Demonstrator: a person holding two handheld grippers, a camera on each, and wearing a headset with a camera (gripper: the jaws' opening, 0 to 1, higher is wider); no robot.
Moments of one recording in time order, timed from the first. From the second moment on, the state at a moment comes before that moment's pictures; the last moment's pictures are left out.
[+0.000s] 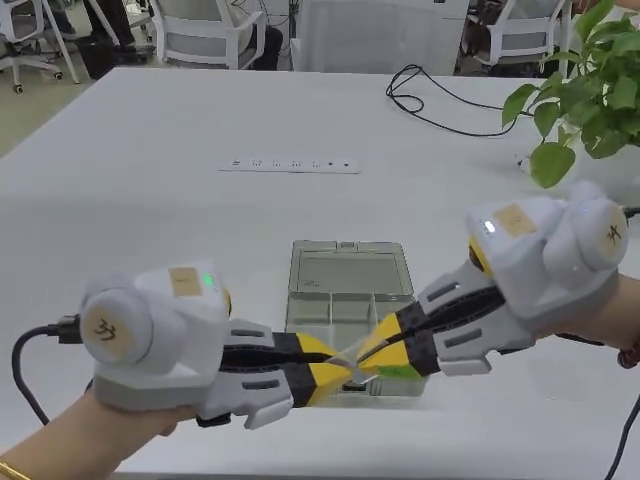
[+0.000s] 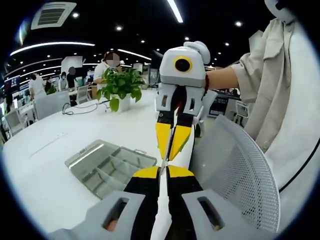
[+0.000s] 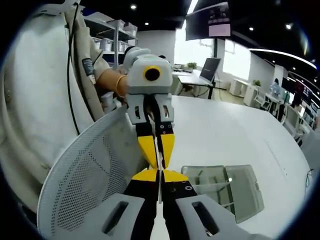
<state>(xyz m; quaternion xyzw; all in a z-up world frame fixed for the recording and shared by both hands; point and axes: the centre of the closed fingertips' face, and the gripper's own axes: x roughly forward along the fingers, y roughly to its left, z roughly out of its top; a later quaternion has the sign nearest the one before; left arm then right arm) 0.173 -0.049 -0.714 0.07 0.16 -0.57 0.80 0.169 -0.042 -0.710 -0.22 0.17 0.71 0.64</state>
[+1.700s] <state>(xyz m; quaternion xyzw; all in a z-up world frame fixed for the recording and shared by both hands) 0.207 -0.019 -0.722 0.01 0.16 -0.44 0.88 0.272 -0.069 -0.756 -0.22 0.22 0.57 0.76</state>
